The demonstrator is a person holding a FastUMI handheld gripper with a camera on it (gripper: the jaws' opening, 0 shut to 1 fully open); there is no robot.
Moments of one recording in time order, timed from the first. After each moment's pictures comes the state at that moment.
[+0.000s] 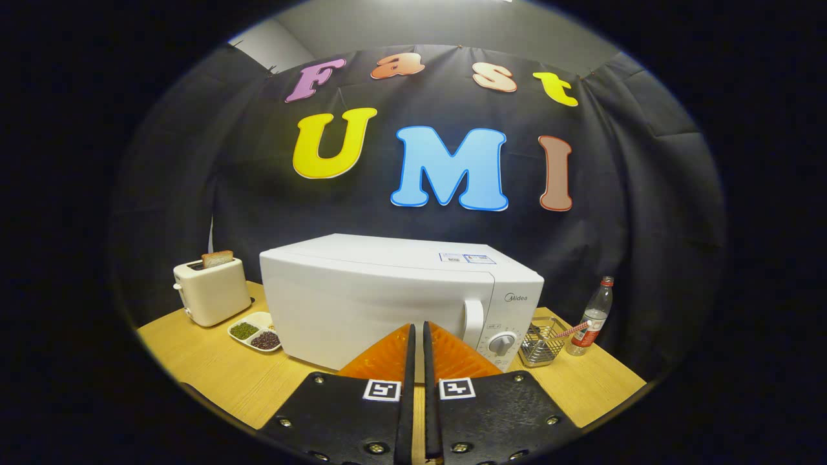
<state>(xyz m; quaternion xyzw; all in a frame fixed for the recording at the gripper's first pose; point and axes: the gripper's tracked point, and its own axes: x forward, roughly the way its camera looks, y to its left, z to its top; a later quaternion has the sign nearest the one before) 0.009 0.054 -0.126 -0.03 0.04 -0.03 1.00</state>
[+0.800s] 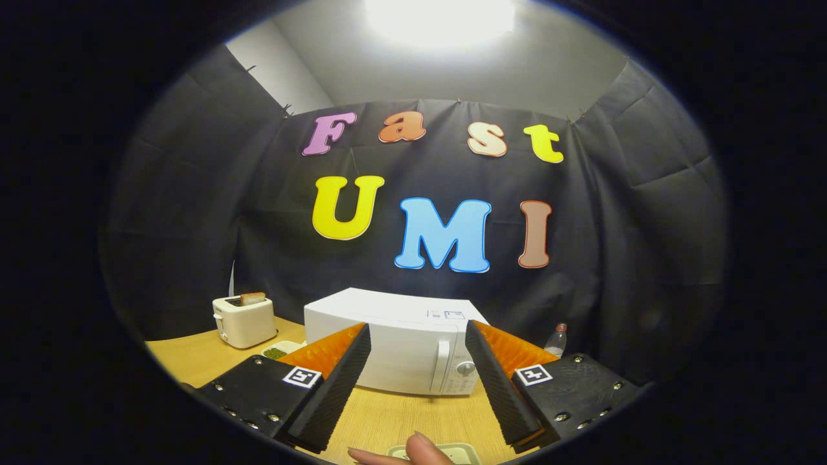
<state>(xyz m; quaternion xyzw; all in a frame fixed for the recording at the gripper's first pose) -0.121 0.054 -0.018 -0.04 -0.06 -0.03 1.00</state>
